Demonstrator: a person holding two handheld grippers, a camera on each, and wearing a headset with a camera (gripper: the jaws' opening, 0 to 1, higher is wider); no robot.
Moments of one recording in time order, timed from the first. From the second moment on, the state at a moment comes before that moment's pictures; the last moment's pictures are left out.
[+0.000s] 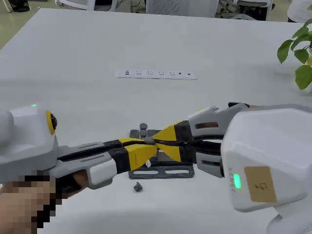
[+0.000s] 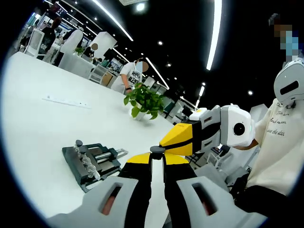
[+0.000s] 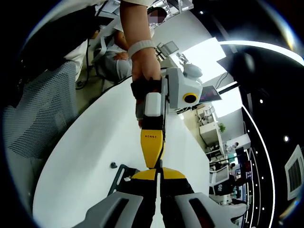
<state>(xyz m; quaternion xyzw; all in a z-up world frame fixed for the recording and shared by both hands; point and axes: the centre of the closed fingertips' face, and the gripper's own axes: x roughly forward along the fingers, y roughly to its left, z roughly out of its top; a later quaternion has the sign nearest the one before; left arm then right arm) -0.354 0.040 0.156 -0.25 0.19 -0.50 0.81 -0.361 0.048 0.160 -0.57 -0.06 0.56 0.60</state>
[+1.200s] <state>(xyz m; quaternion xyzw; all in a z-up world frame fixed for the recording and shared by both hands) -0.364 0.039 0.141 -0.07 0.19 -0.52 0.83 -0.379 0.034 0.148 -0.35 0.14 0.66 0.65</state>
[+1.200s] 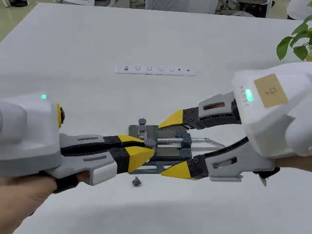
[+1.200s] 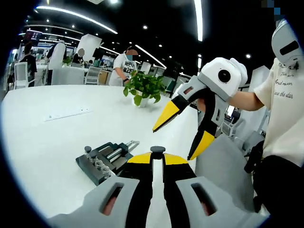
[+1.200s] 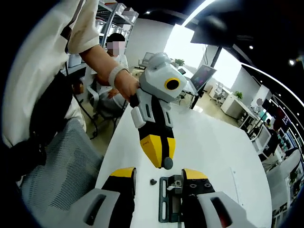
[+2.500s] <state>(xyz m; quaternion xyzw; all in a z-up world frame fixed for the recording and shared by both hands) -0.397 0.018 0.107 0.14 0.21 -0.58 0.77 -0.404 0.035 0.110 -0.33 0.21 0.69 0.60</state>
